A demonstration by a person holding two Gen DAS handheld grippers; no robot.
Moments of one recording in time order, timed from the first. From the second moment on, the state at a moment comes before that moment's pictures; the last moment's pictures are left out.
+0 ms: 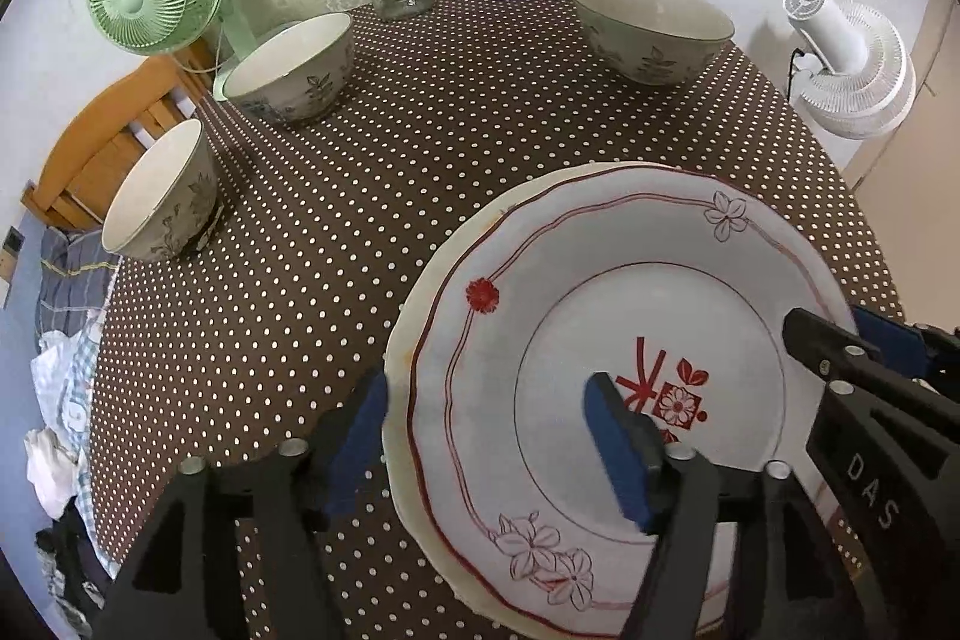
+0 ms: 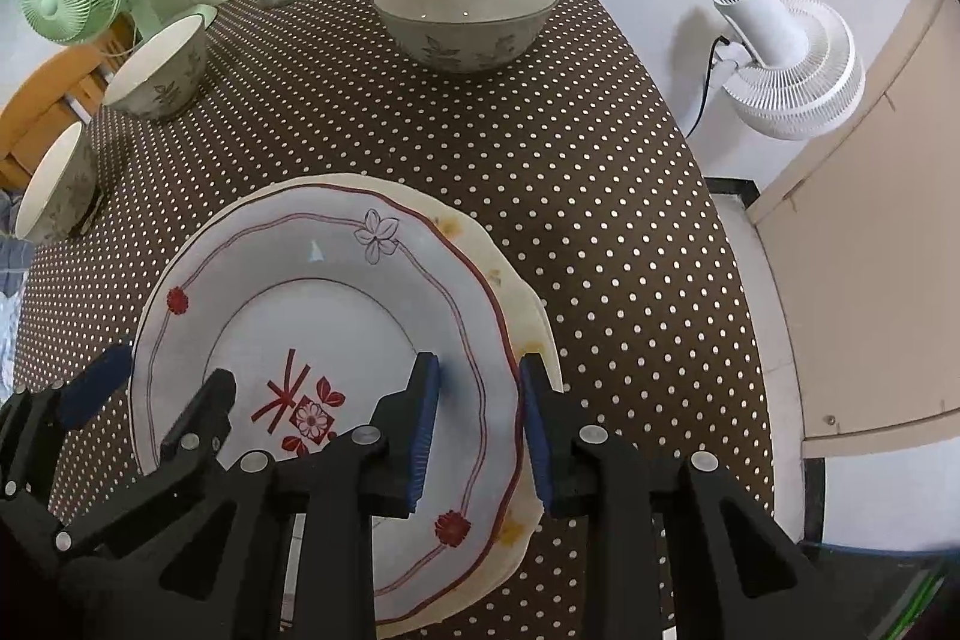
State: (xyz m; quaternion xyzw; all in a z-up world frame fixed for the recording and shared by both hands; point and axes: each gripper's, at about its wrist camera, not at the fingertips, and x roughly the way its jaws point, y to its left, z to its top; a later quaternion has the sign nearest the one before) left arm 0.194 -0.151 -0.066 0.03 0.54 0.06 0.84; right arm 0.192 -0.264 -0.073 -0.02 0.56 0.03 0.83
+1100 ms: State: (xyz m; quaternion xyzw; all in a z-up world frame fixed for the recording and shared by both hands) left arm 0.175 0.038 0.031 -0.02 0.45 0.05 0.89; right arm 0.174 -0.091 0.031 0.00 0.46 0.05 0.89
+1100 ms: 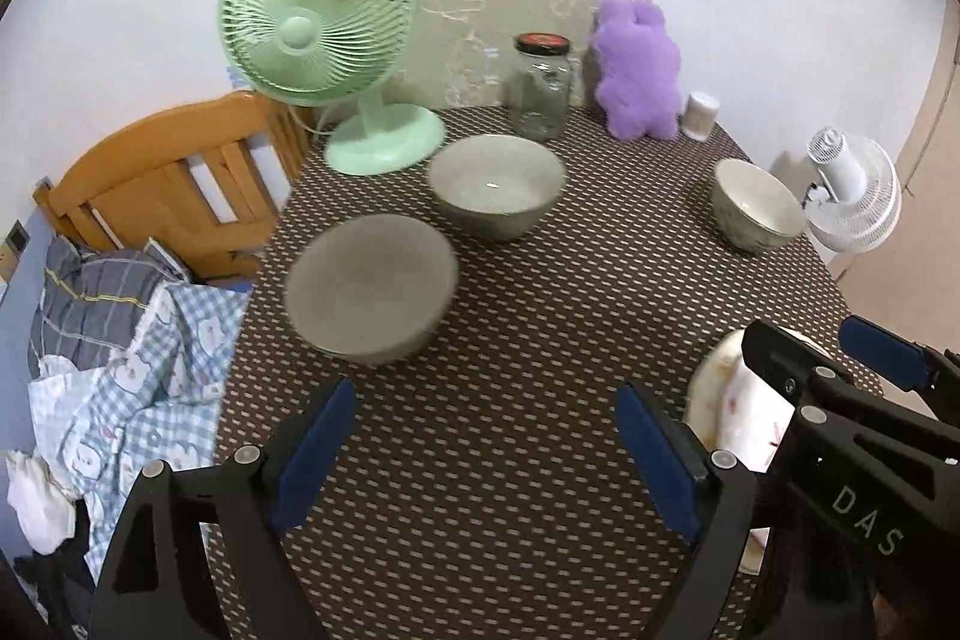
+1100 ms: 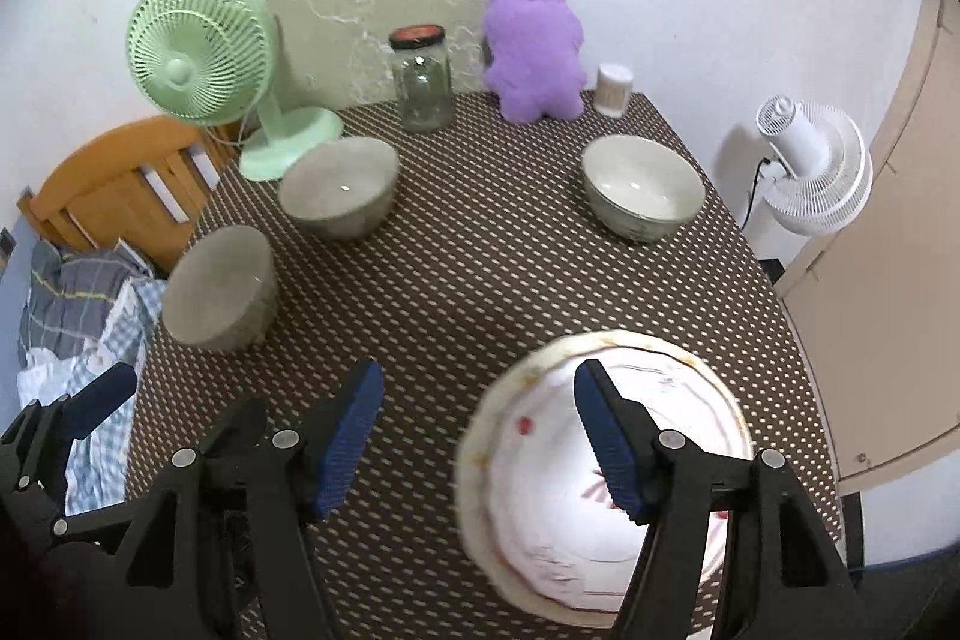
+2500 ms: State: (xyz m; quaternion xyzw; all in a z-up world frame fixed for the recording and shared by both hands) left arm 0.291 0.180 -0.068 -0.05 0.50 0.09 0.86; right arm 0.303 0.076 -0.062 0.00 0.51 0.09 0.86
